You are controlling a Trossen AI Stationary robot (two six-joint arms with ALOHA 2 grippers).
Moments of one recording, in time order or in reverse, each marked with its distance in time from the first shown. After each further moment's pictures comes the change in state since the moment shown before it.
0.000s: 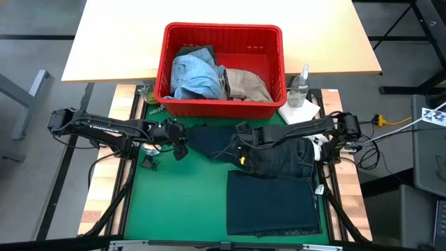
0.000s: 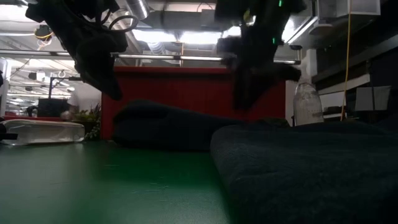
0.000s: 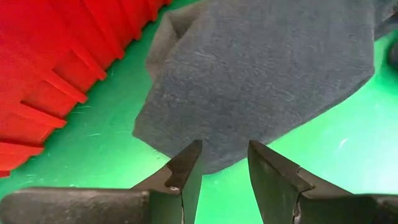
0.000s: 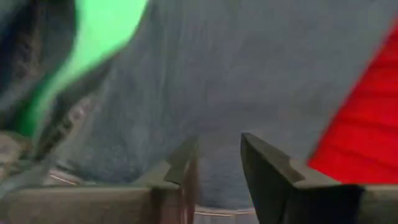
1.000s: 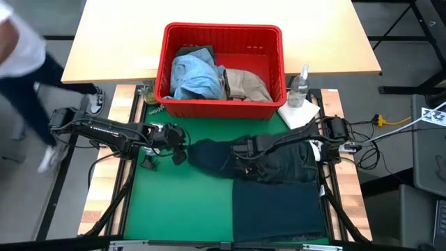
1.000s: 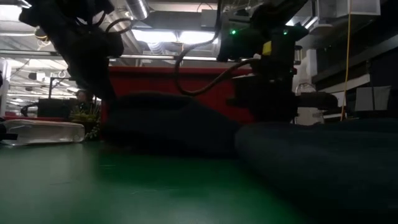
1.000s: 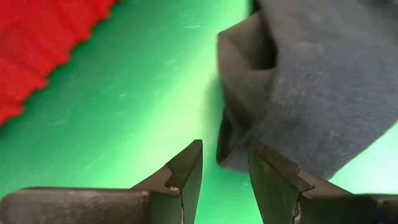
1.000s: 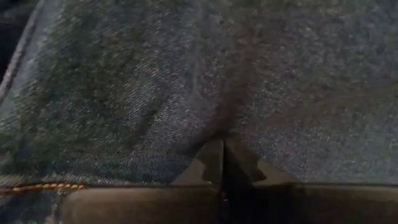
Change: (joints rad) left arm -0.056 0.000 -0.049 0.057 0.049 -0.036; right arm 0.067 0.176 -0.076 -0.048 -0.219 -0.139
